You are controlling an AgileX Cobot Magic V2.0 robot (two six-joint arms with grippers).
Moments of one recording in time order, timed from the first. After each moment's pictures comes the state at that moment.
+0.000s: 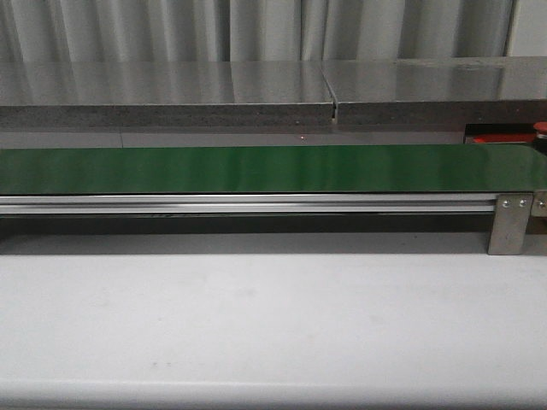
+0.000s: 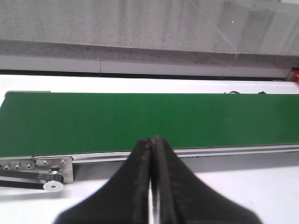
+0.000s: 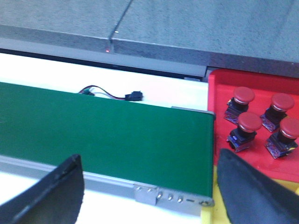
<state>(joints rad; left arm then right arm) 0.07 0.61 -0.53 -0.82 0.46 0.81 -0.16 0.90 -0.80 0.65 0.47 -0.67</state>
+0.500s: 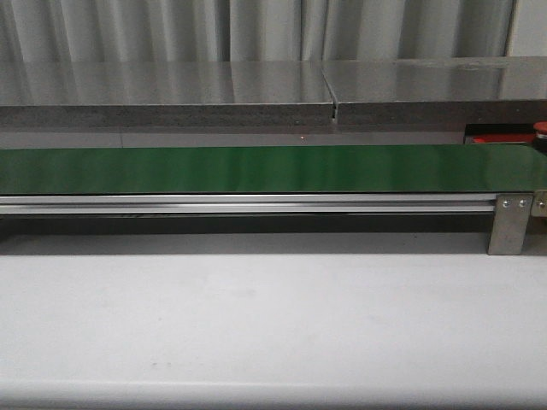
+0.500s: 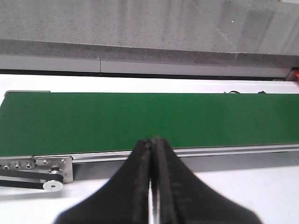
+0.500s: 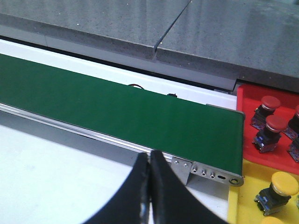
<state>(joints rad) 0.07 0.61 -0.53 -0.82 0.46 0.81 -0.10 0.49 -0.57 0.65 0.56 -0.67</state>
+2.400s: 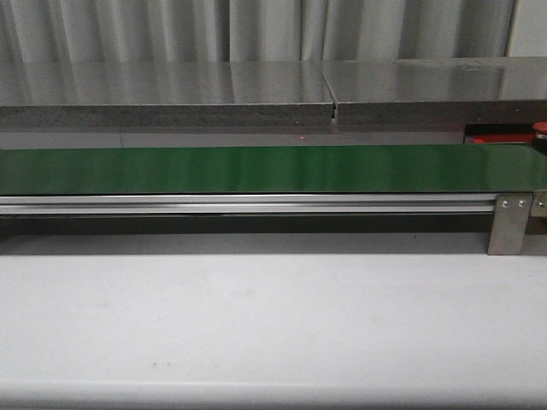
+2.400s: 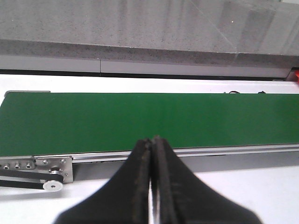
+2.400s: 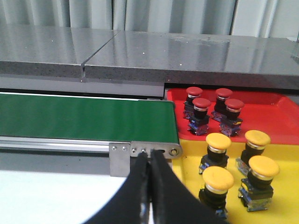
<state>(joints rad) 0.07 0.61 -0.53 -0.82 0.46 0.81 -0.02 -0.01 -0.05 -0.02 0.18 0.04</state>
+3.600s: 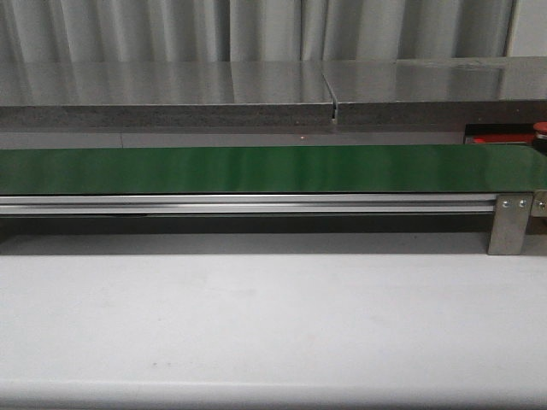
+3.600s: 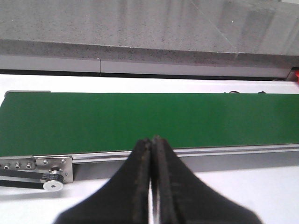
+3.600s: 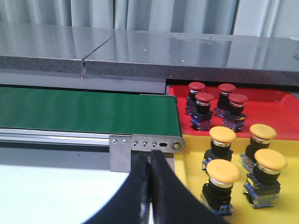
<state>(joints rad) 0.07 0.61 -0.53 -0.82 0.46 0.81 -0.02 -0.01 0.03 -0.02 0.10 0.05</state>
